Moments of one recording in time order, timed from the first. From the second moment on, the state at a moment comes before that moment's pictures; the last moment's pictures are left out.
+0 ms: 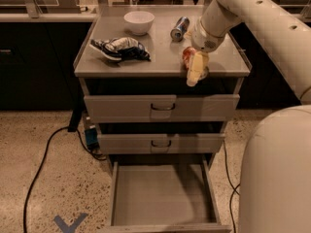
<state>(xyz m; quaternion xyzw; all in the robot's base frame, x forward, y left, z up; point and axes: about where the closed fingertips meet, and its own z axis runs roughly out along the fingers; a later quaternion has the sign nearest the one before) 0.724 -0.114 0.850 -0.70 0.68 0.01 0.23</state>
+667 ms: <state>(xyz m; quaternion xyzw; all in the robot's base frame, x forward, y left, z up) 0.725 -0.120 0.847 -0.70 0.68 0.01 0.23</state>
